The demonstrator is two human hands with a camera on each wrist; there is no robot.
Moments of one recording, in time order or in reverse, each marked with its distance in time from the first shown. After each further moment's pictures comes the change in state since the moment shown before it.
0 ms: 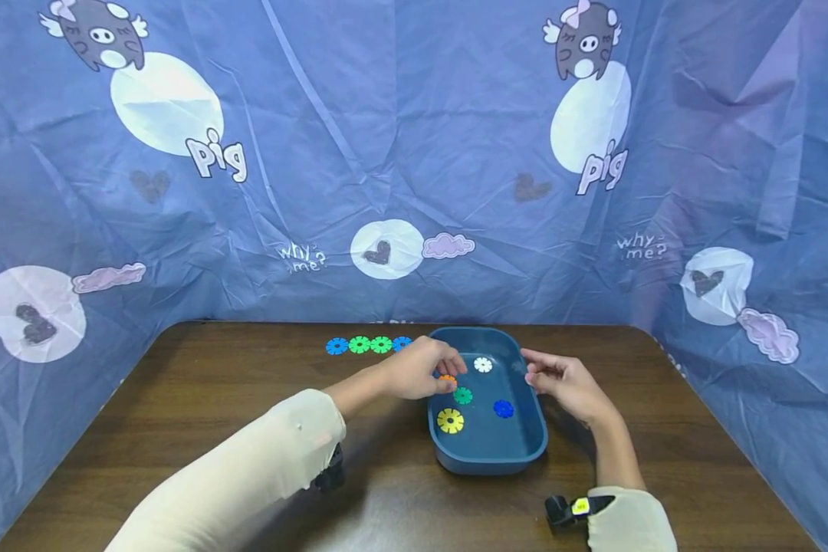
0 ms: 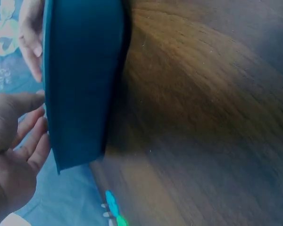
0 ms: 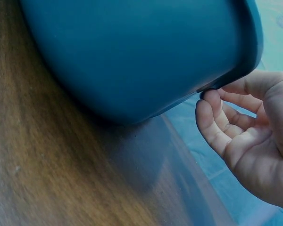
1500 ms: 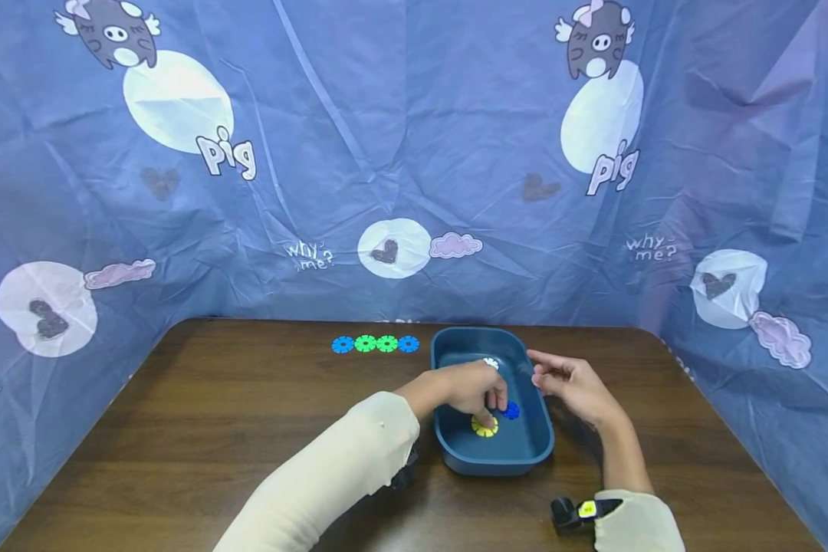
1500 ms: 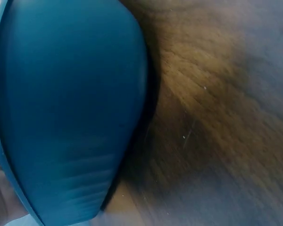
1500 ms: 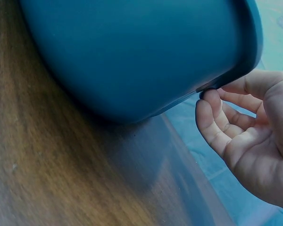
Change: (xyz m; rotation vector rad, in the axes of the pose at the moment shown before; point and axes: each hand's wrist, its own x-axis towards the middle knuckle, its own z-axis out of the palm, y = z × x) left_hand 0.059 0.009 0.049 0.109 -0.353 -0.087; right_hand 0.000 -0.003 0.001 -0.042 0.003 0.010
